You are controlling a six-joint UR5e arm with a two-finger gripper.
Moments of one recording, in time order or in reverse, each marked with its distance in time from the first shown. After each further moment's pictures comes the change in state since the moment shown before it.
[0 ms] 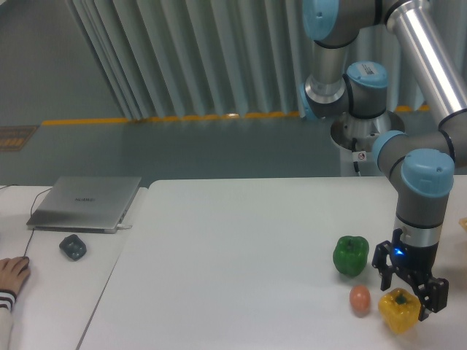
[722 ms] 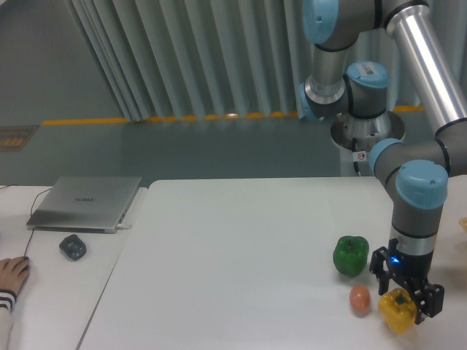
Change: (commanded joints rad) arm -0.015 -0.009 -0.009 -0.002 0.041 -0.044
